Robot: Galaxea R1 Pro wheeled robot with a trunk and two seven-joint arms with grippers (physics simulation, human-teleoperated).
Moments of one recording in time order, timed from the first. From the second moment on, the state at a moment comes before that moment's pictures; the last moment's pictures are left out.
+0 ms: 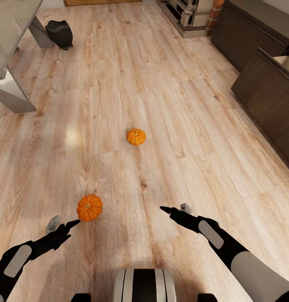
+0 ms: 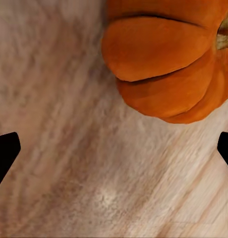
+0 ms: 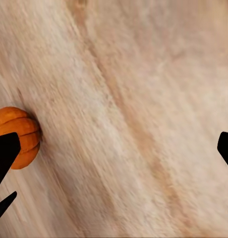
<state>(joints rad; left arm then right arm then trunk) -0.48 0.33 0.18 -0.72 0.88 0.65 -0.42 -0.72 -0.16 0.49 -0.66 -1.12 0.40 0.34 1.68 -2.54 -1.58</state>
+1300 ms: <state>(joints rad) -0.48 0.33 0.18 -0.71 0.87 0.65 -0.42 -0.72 -0.16 0.49 -0.66 -1.12 0.40 0.34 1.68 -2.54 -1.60</state>
